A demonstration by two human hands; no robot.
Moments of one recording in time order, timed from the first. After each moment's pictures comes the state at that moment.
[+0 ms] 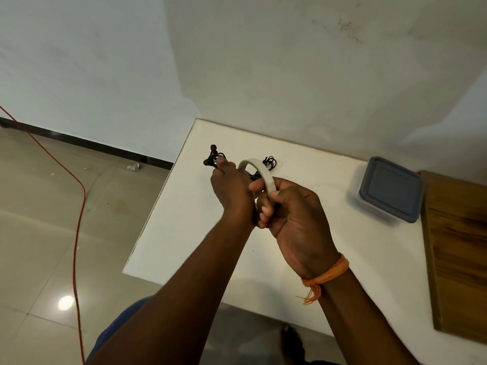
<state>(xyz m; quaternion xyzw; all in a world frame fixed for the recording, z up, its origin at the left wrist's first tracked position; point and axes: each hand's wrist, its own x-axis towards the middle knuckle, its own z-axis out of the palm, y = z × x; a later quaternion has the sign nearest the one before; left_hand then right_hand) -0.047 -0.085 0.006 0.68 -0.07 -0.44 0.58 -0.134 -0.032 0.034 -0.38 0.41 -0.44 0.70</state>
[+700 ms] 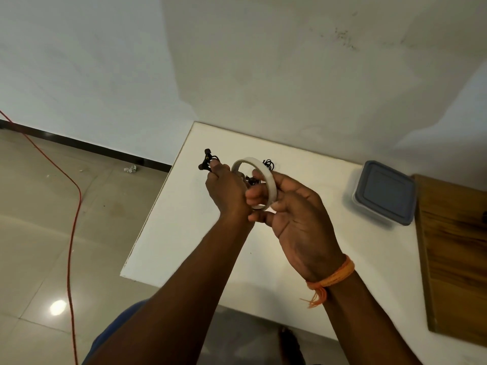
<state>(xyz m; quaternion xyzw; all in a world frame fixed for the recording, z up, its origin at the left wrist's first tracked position) -0.046 -0.084 0.006 0.64 -0.03 -0.45 0.62 -0.140 -0.032 0.042 -0.37 0.39 -0.45 0.71</state>
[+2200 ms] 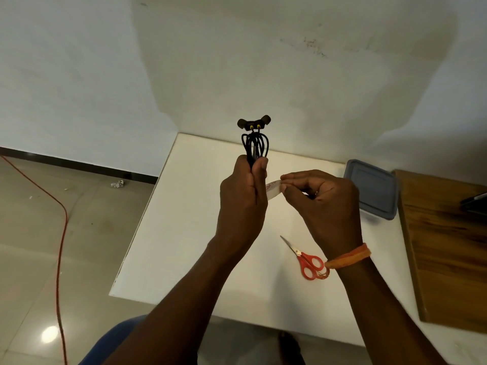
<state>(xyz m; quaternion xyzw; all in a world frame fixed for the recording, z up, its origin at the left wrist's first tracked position) -0.066 -0.056 0.033 0.61 -0.55 -0.26 0.50 -0.190 -0.053 0.044 -0.64 0.60 -0.42 0.22</state>
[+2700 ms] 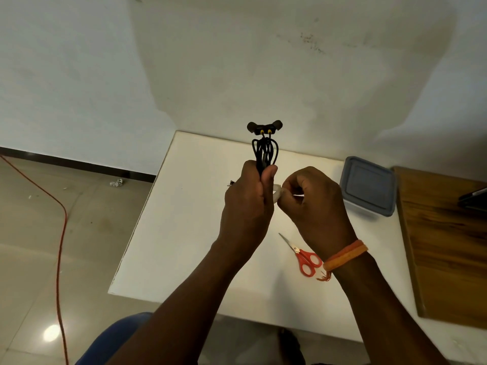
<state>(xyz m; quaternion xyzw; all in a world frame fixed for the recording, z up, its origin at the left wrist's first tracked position) -0.072 -0.046 0.033 0.62 -0.59 -0.24 0.46 -0.185 -0.052 0.046 -0.70 0.63 -0.27 0.18</state>
